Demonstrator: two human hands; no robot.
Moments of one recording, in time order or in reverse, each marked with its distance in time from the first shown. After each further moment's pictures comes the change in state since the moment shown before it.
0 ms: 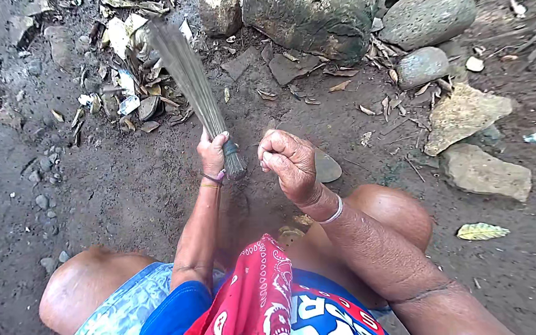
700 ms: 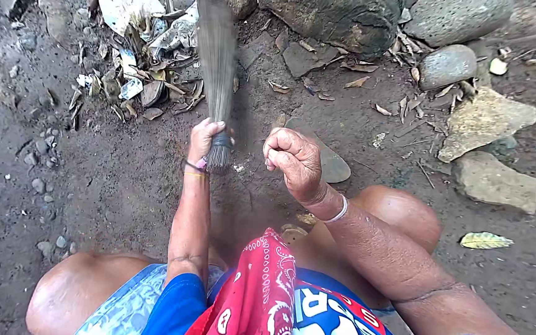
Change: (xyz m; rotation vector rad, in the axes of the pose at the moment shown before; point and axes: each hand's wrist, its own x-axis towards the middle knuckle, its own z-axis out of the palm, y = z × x) left_hand 0.028 0.028 -0.040 -0.056 -0.226 -0.269; right_hand 0.000 0.014 0.010 0.015 -0.032 0.061
